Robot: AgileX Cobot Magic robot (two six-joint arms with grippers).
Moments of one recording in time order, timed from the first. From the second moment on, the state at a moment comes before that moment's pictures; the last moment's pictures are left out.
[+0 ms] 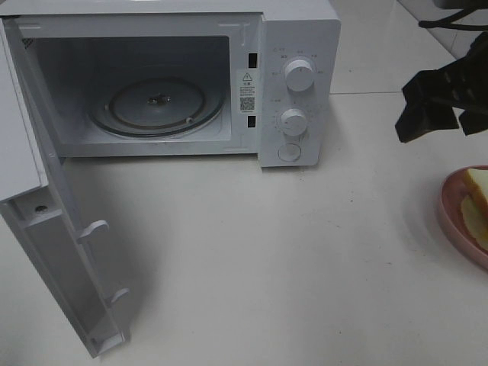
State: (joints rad) left arm 0.16 0.00 -0.52 -0.14 1.08 0.05; right arm 0.22 1.33 -0.96 0.07 0.71 -0.01
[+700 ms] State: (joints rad) left arm 0.16 0.00 -0.52 -0.14 1.08 0.05; right arm 0.08 1.68 -1.02 -0.02 0.73 0.05
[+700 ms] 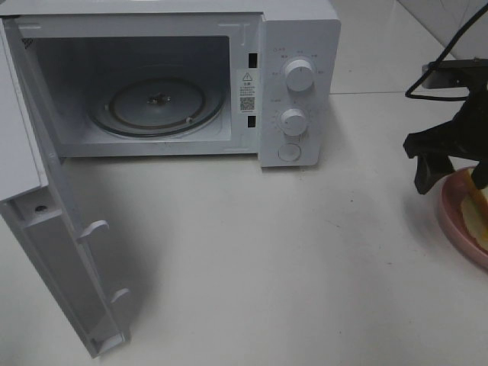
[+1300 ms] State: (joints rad) left arm 0.16 0.00 -0.52 -0.14 1.08 0.05; right arm 0.08 1.84 -1.02 -0.10 0.65 0.16
